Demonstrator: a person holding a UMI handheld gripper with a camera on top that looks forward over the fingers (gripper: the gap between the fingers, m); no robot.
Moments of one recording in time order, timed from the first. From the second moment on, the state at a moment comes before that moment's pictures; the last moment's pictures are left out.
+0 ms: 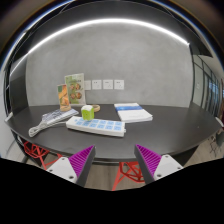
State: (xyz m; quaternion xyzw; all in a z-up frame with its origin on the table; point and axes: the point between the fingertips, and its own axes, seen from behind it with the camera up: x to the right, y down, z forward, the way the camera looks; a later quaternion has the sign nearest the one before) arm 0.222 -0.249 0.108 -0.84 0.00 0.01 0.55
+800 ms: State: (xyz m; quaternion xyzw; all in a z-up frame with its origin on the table) arm 0.080 0.045 0.075 -0.81 0.05 -0.01 0.58
